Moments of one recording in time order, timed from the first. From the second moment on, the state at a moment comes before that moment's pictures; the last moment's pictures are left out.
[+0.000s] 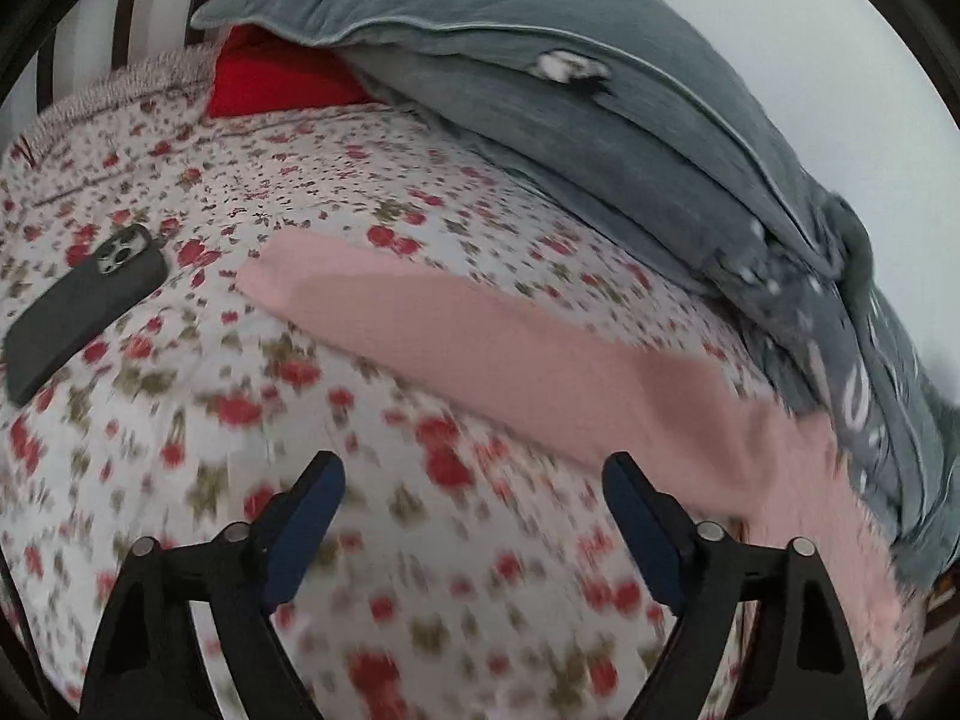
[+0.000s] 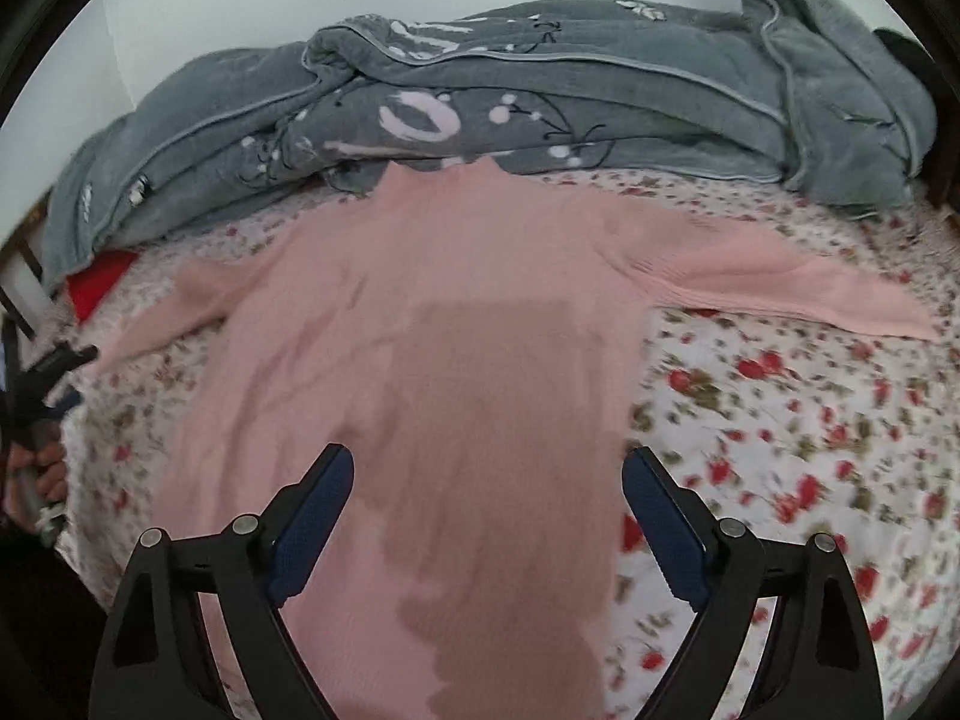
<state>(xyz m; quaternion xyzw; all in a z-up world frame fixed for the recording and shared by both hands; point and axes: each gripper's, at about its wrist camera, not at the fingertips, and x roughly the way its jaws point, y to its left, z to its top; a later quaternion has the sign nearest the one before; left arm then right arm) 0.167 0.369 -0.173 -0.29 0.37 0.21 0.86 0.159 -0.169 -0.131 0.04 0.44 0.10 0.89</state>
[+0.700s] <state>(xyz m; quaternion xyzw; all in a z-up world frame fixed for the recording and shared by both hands) 0.195 0.492 -0.215 -0.41 0.33 0.30 0.80 0.214 -0.176 -0.129 0.09 0.45 0.09 0.88</state>
